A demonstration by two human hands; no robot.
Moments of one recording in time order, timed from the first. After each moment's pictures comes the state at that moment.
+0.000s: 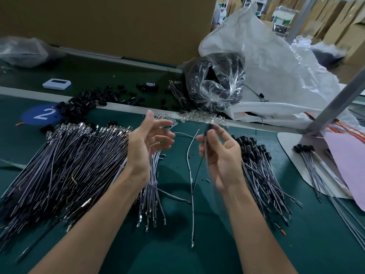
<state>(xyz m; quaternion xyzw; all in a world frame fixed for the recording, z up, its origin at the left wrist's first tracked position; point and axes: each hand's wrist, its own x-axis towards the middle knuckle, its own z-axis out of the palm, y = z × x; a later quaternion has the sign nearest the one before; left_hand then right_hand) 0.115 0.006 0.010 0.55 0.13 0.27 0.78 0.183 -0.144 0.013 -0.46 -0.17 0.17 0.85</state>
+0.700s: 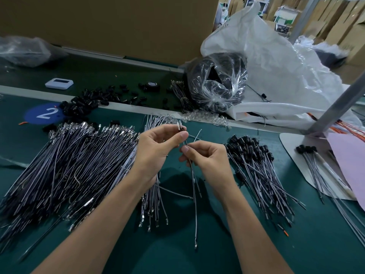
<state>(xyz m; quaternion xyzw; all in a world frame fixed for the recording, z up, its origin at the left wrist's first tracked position) 0.118 -0.003 0.005 0.57 0.07 0.26 0.77 0.176 -0.130 -0.002 -0.66 -0.29 0.13 0.68</state>
